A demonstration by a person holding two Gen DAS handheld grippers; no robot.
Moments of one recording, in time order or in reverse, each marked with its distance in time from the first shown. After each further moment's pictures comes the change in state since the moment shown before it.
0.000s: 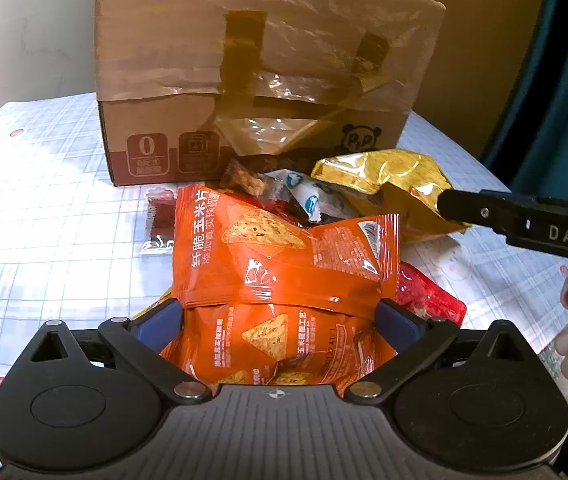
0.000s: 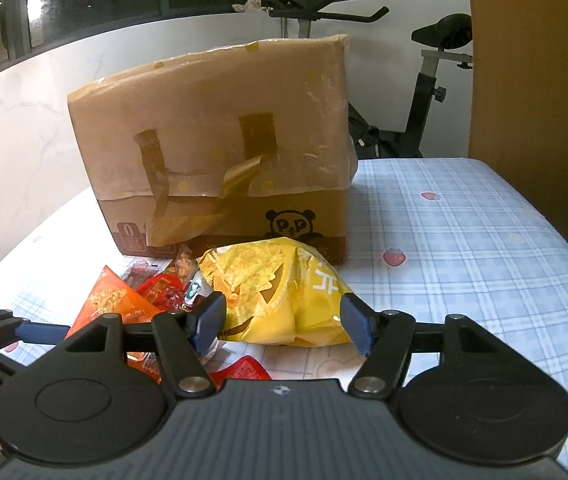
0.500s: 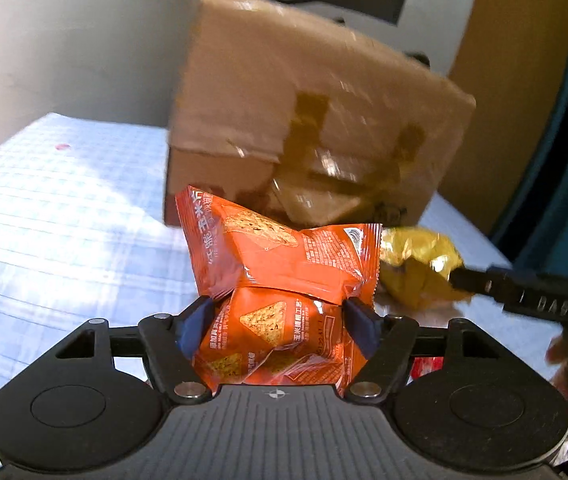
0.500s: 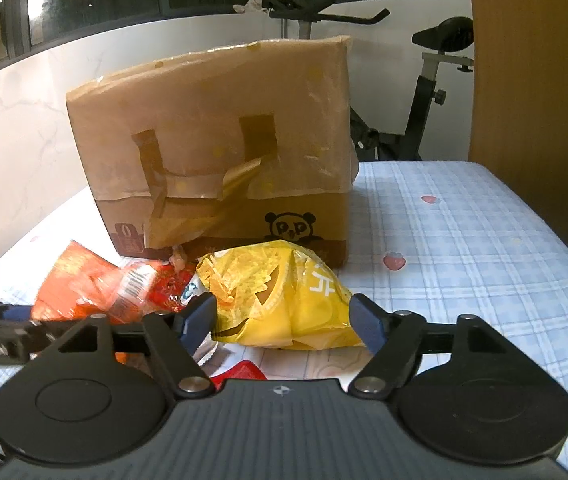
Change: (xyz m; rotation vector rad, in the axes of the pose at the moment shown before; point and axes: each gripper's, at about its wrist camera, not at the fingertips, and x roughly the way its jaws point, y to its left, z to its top) left arm -0.038 0.029 -0.002 -0.142 -0.201 0.024; right arm 0.003 0.001 0.001 -0.010 -0.011 -0.006
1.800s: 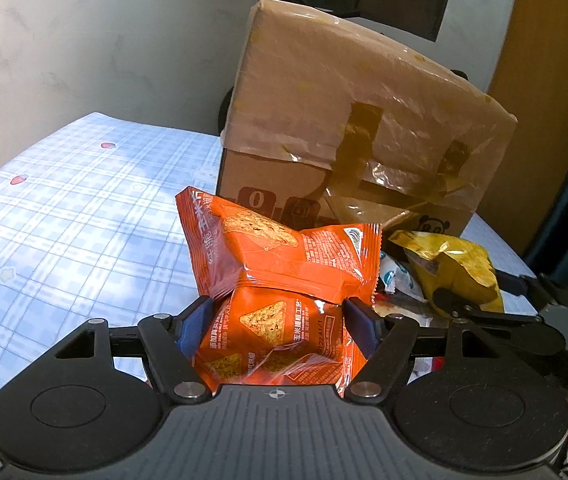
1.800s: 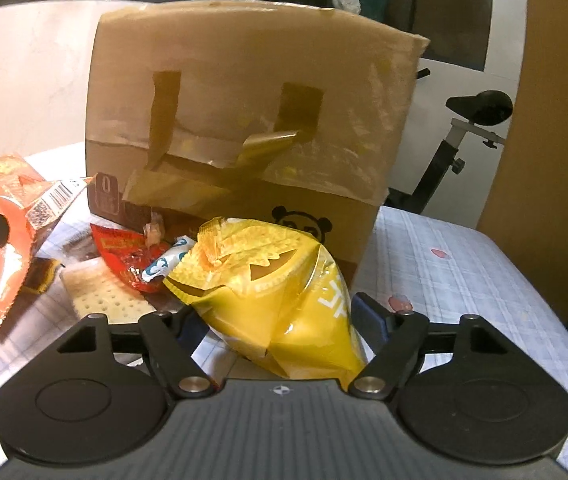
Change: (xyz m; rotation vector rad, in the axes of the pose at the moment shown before) left arm -0.001 0.011 -0.005 -0.040 -0.016 0.107; right arm 0.057 0.017 -0.030 -0.296 -0.115 -0.074
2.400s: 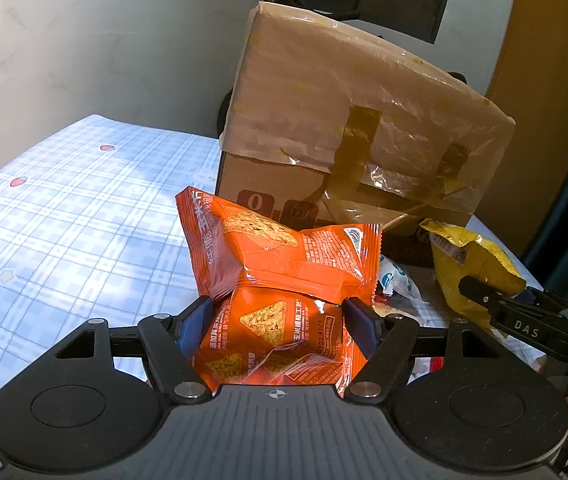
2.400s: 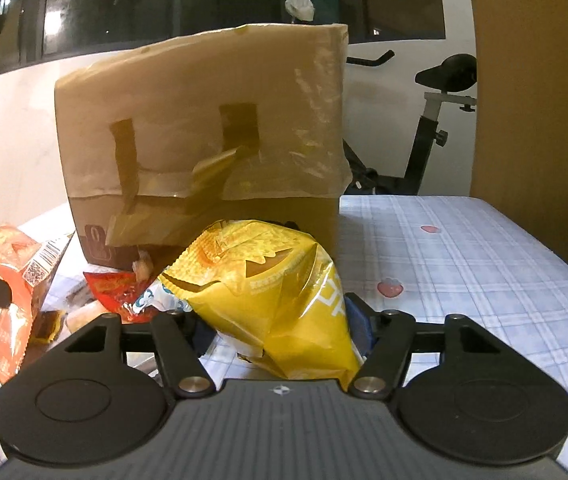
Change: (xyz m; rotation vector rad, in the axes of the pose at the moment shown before) left arm -0.001 0.000 0.002 -0.005 -0.008 -0.002; right arm -0.014 -0.036 -0.009 0.232 -0.049 0.045
